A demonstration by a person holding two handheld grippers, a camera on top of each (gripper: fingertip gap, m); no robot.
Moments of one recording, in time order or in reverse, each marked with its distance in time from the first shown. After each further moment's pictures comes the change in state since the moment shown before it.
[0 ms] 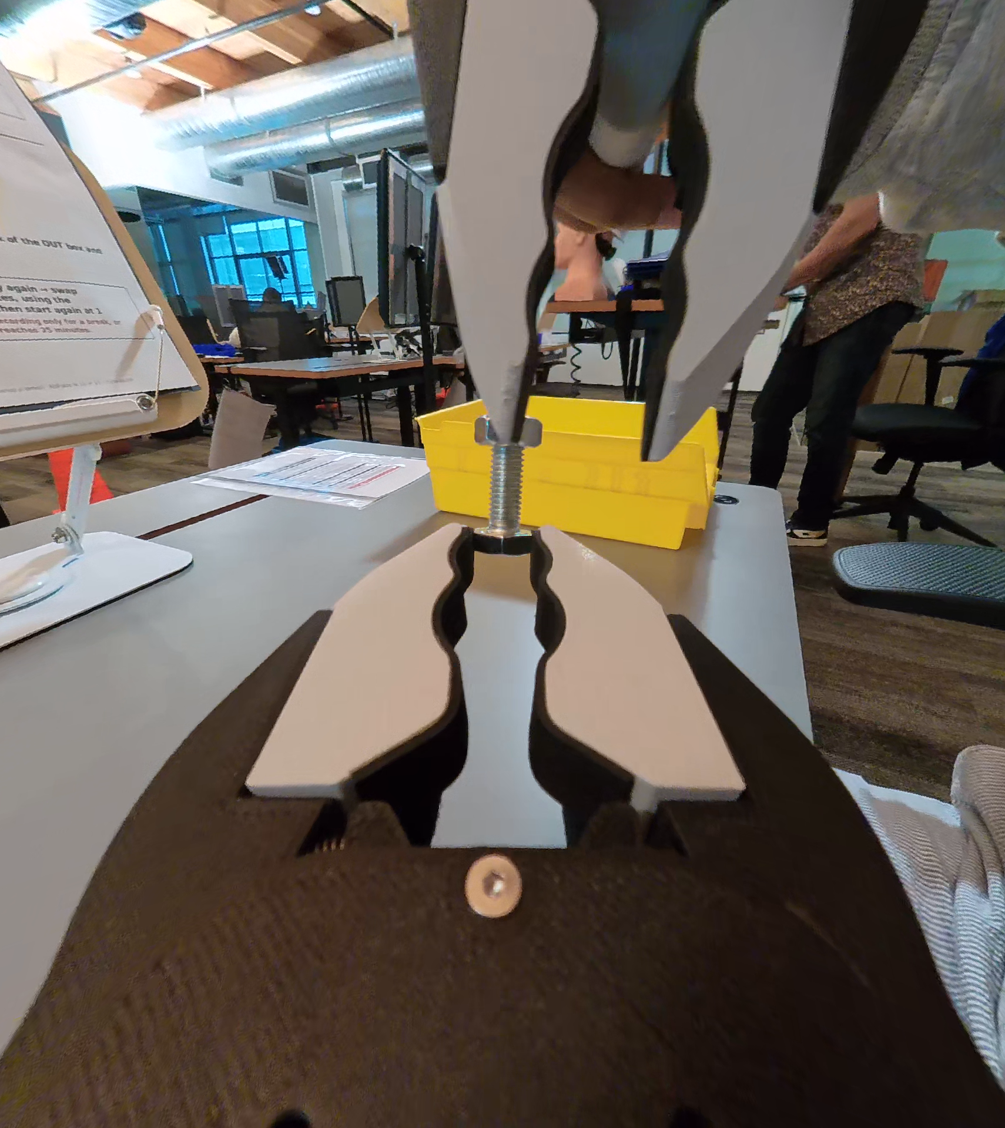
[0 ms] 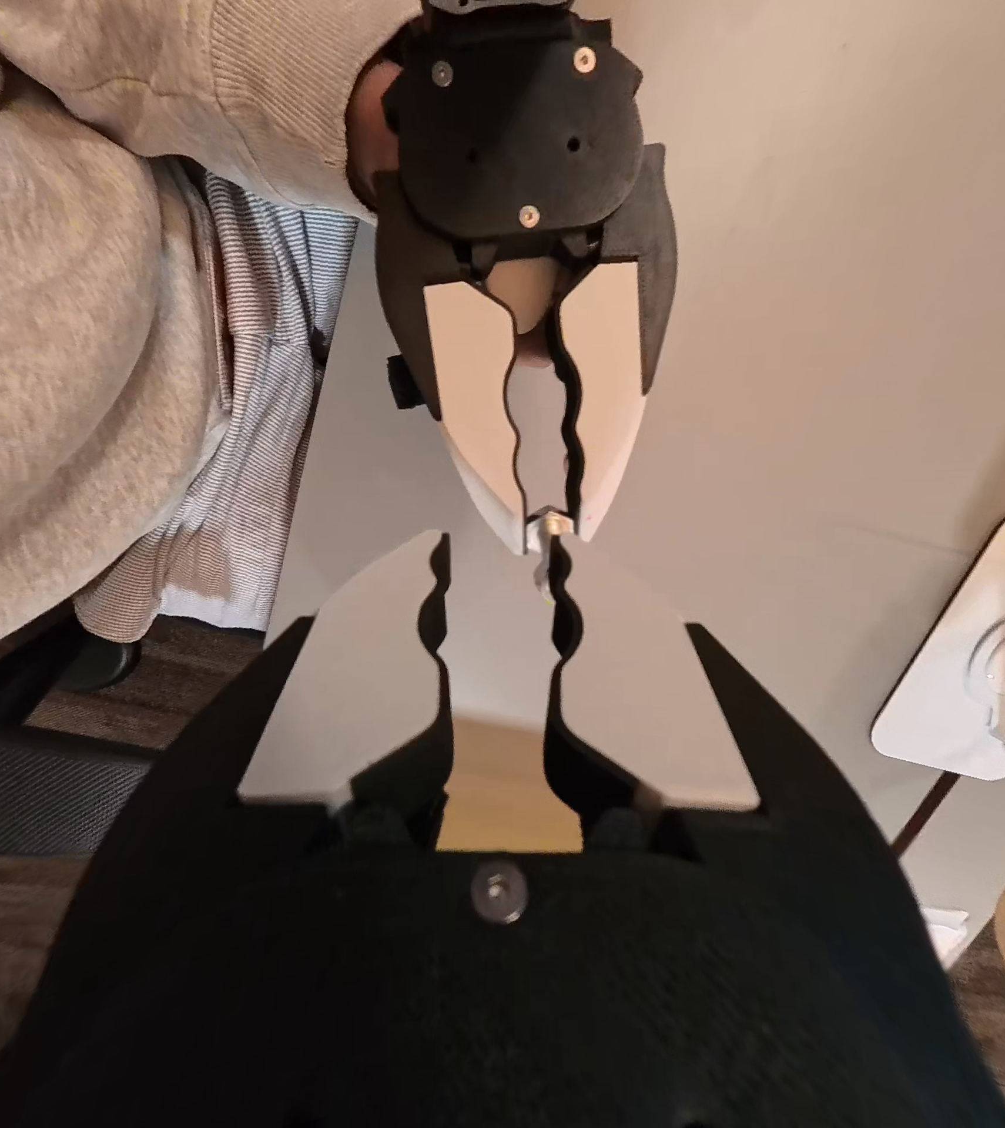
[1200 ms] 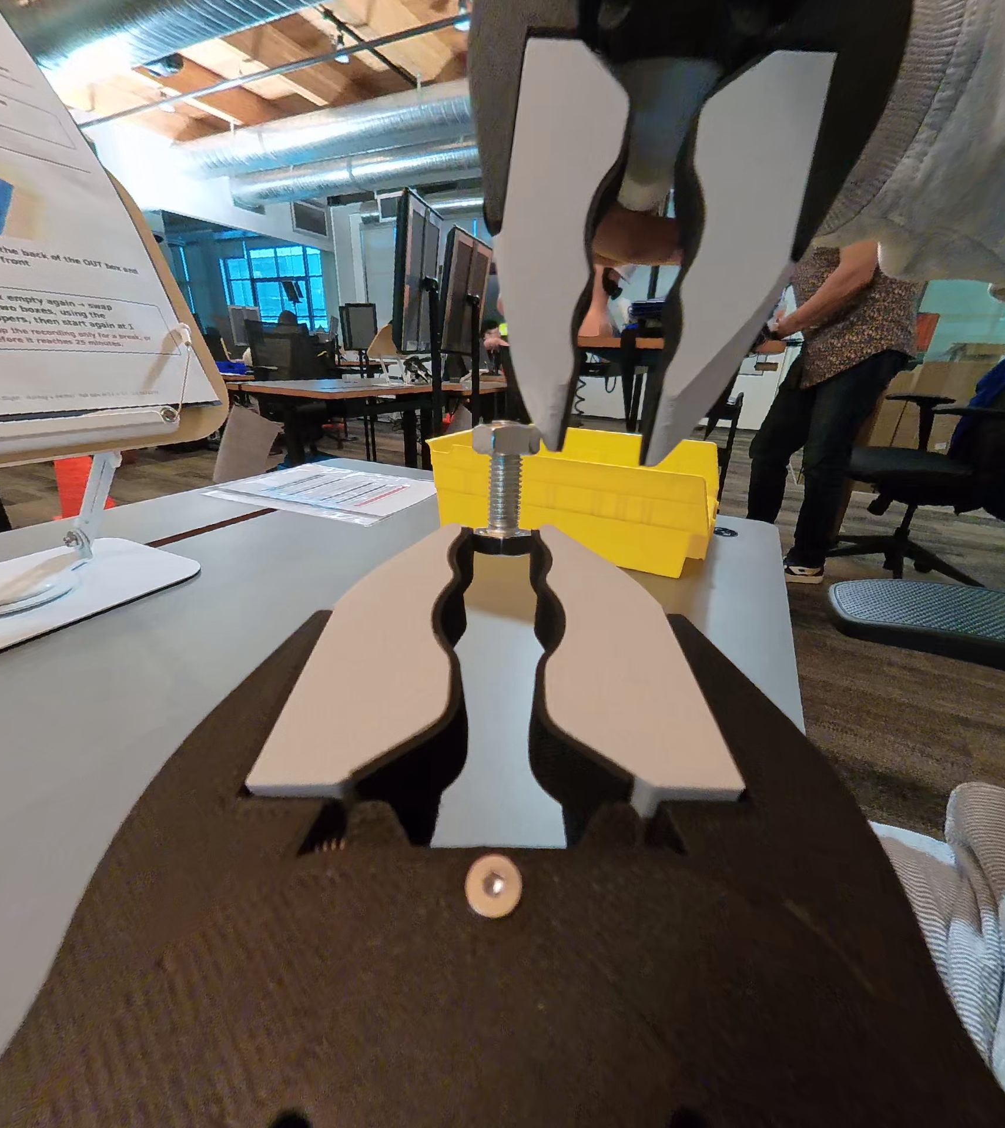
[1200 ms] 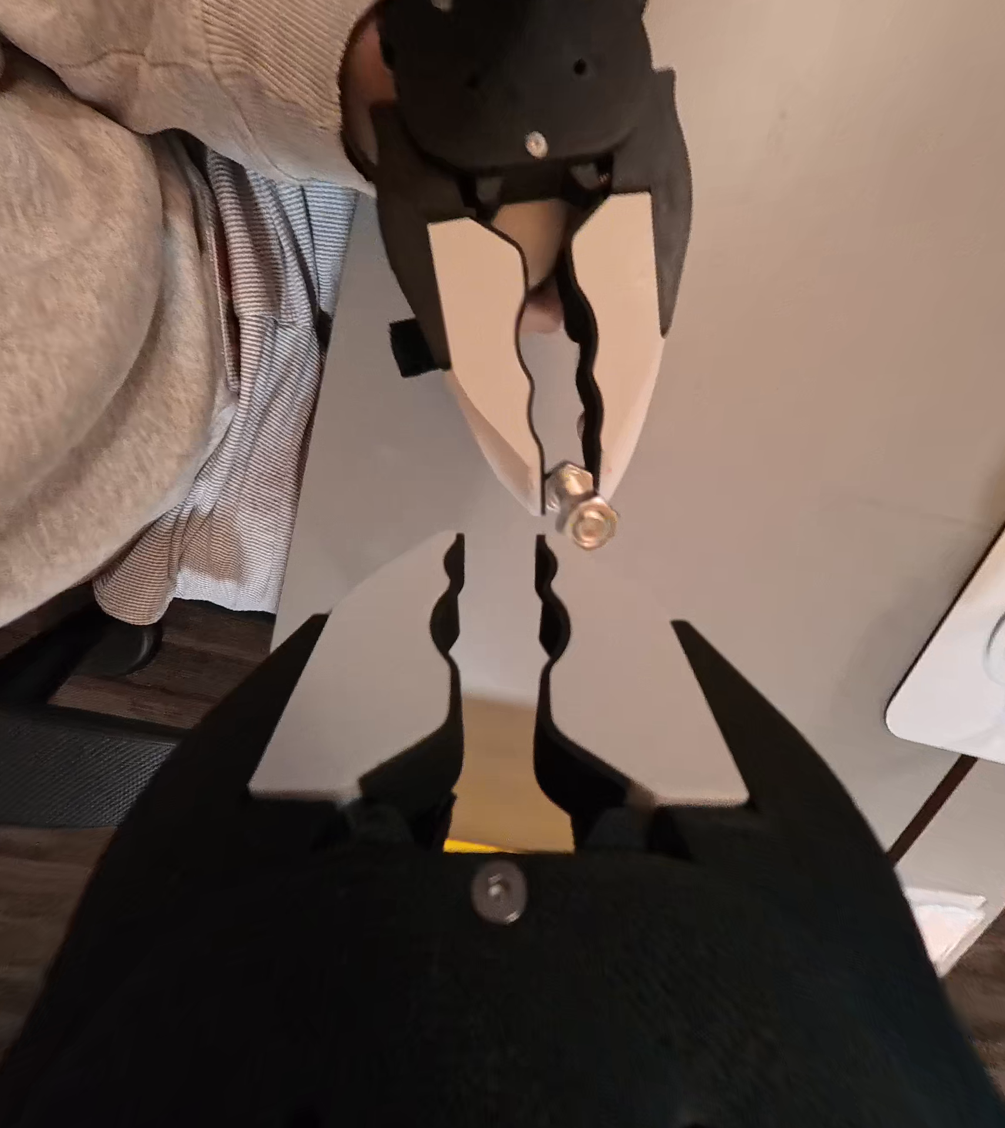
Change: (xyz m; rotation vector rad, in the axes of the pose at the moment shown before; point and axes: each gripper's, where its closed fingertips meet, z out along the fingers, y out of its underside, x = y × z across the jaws) left arm -0.006 -0.008 -0.004 0.052 -0.017 -0.038; right arm -0.001 0.007 -0.004 -0.019 -0.022 0.017
